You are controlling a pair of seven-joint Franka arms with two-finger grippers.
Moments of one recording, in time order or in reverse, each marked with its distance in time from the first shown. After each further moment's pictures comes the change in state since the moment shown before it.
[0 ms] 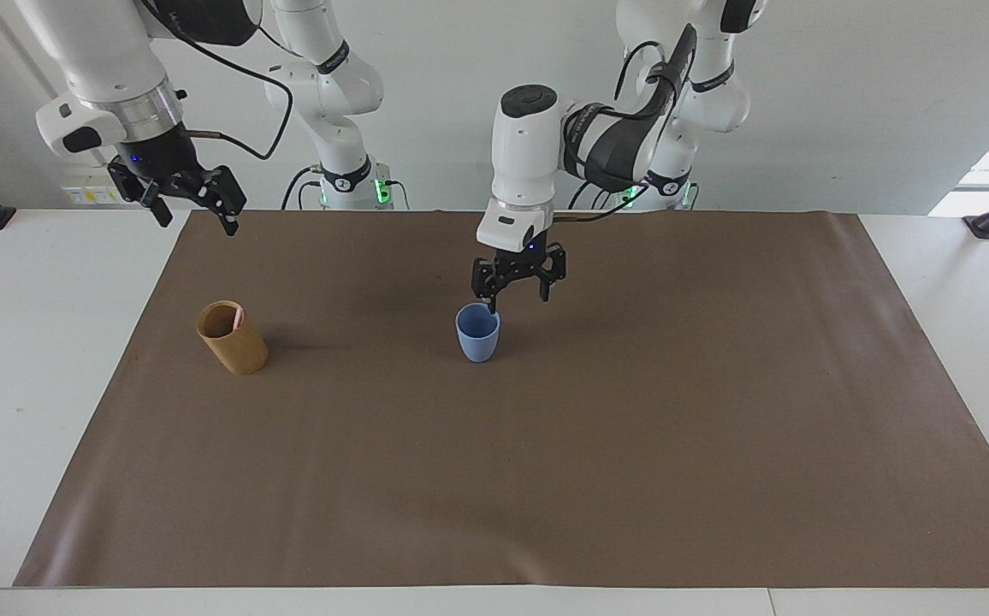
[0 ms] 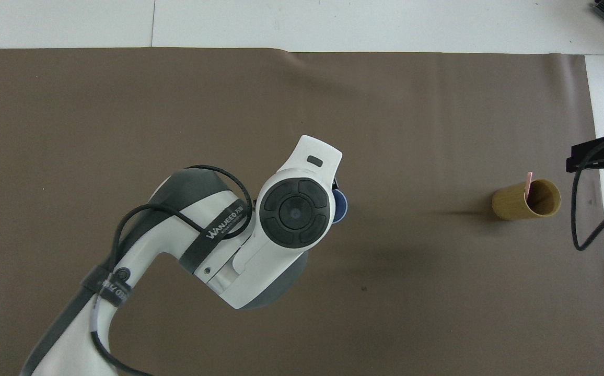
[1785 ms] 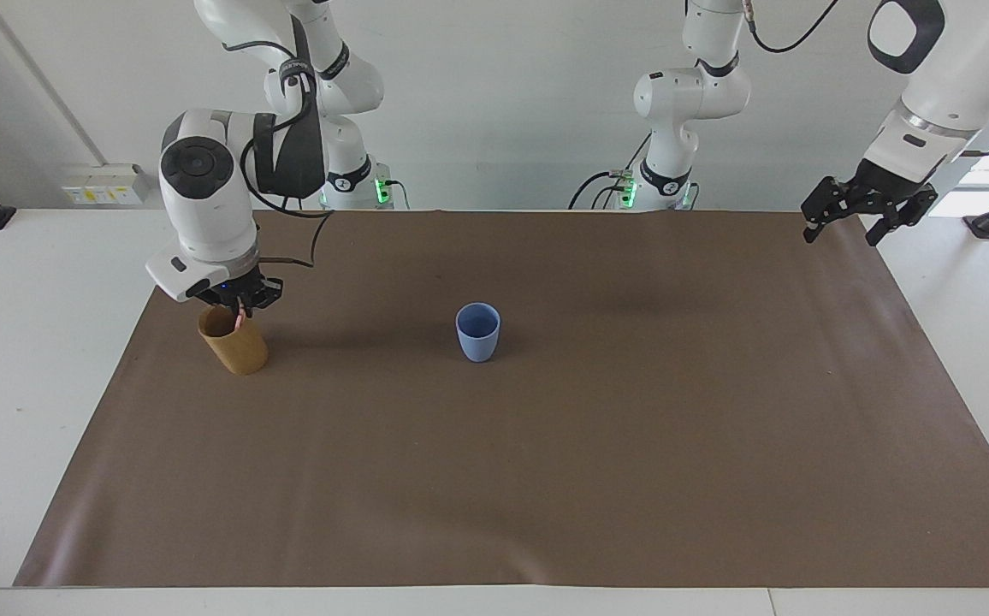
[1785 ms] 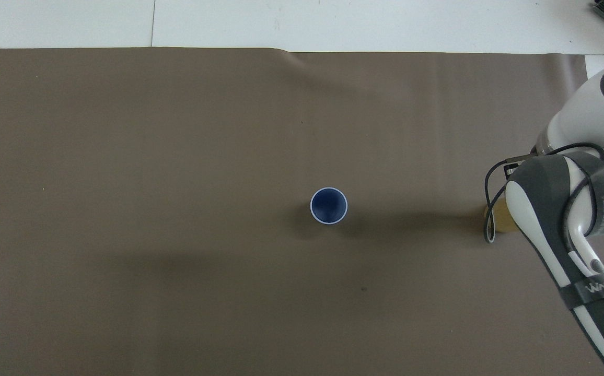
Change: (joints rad) left arm 0.729 -0.289 0.080 0.059 -0.179 -0.474 1.317; right arm 0.065 0.131 0.012 -0.196 -0.189 0.177 -0.065
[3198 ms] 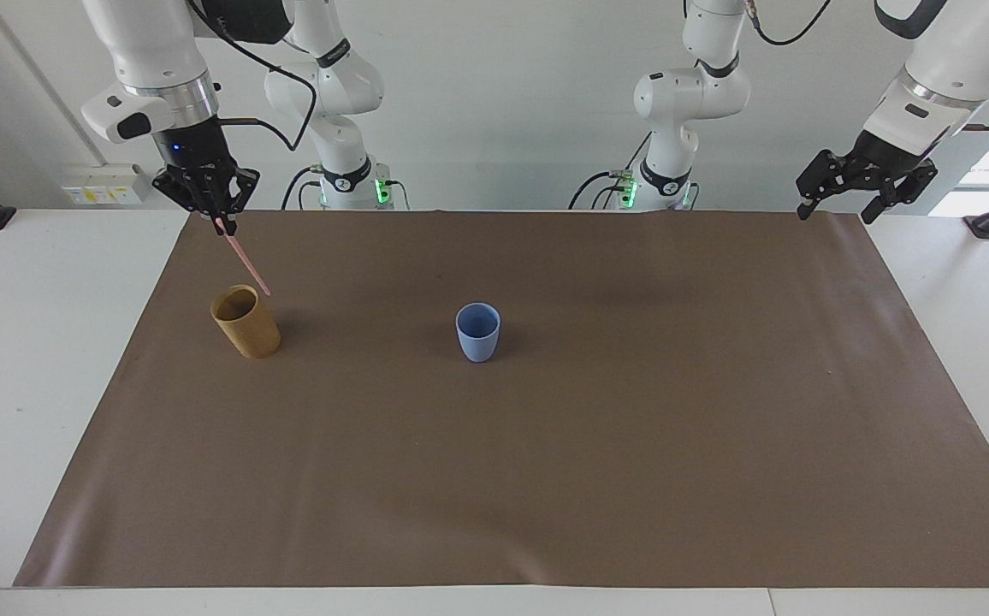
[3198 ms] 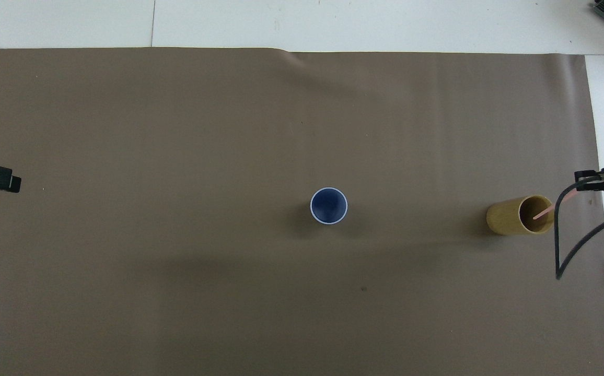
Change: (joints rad) left arm -0.007 0.028 -0.085 0.069 -0.015 -0.112 -0.138; right arm -0.035 -0.302 0.026 0.004 0.225 -0.017 -0.043
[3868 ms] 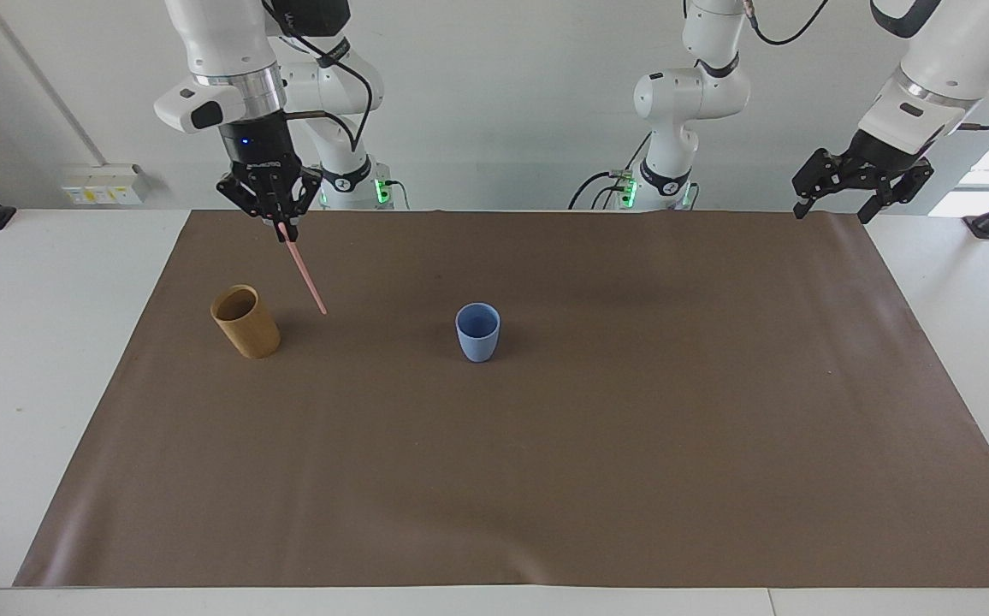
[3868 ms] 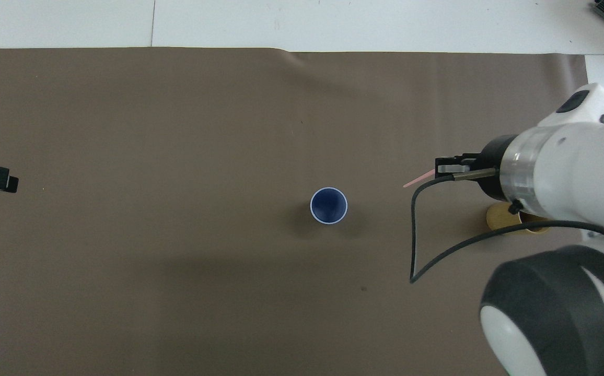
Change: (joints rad) left arm -0.003 -0.001 0.005 0.000 0.000 -0.002 -0.002; right arm 0.013 0.062 0.298 0.016 0.058 0.170 0.307
